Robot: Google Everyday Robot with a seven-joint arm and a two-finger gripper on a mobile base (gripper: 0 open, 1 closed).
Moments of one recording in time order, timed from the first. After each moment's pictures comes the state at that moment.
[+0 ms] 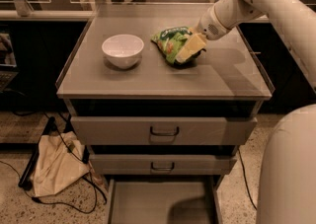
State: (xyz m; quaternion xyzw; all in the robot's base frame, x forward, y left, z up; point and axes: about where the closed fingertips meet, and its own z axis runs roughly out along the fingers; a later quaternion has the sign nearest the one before) arm 0.738 -0.108 0.863 -0.52 0.78 0.13 0.33
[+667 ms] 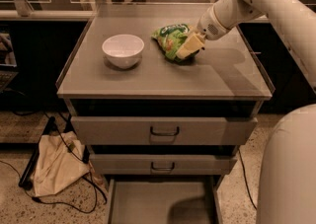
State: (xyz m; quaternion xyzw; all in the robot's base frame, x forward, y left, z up) arm 0.738 -0.108 0.863 -0.52 0.78 0.13 0.33
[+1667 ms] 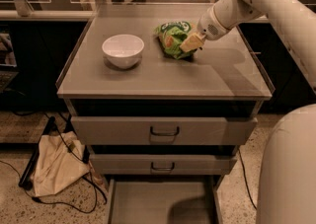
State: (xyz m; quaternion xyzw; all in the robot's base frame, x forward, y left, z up) arm 0.738 -0.107 0.862 -0.52 0.78 0.13 0.33
